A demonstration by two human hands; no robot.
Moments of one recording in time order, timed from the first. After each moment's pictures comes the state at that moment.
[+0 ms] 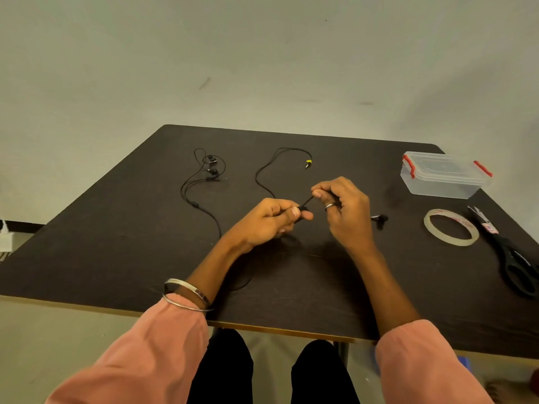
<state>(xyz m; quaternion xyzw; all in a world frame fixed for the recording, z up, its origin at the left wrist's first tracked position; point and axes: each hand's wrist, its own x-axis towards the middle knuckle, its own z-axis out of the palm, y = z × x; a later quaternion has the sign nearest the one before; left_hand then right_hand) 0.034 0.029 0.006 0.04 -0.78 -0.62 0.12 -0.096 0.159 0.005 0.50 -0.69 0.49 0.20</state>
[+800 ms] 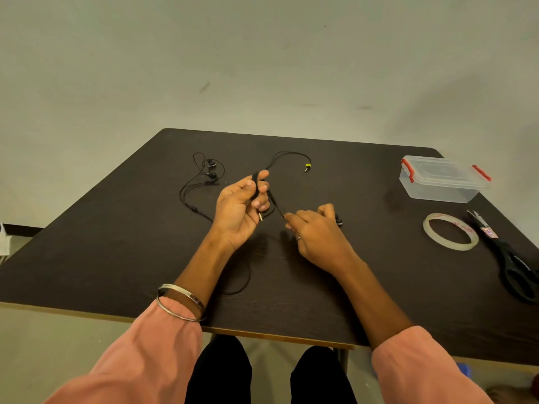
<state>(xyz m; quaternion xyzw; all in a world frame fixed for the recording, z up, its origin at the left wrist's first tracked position) 0.032 0.006 0.012 0.07 -0.42 -0.85 0.30 -0.070 0.146 -0.013 0.61 -0.74 0.13 0.26</state>
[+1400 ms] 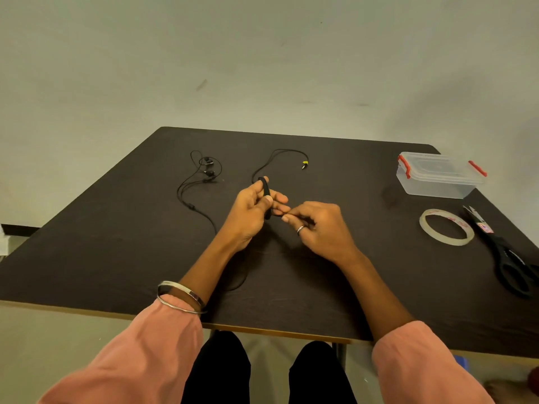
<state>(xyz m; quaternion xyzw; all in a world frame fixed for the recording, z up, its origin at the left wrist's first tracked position) 0.023 0.022 0.000 0.12 -0.67 -0.67 0.30 -0.071 0.155 0.001 0.56 -0.72 0.39 0.08</state>
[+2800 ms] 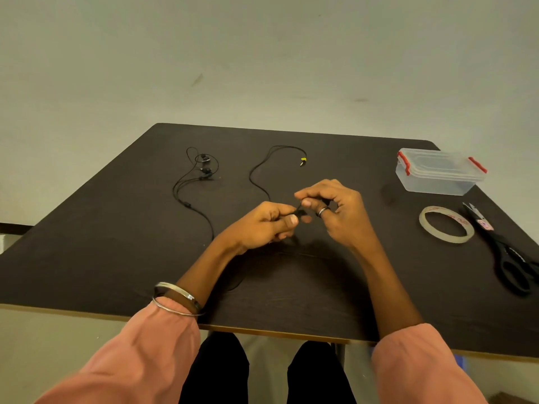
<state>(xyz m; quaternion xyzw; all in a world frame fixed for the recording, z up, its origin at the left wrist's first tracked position) 0.032 0.031 0.004 -0.02 -0.81 -0.58 0.08 -0.095 0.168 0.013 0.56 -0.67 0.50 0.06</state>
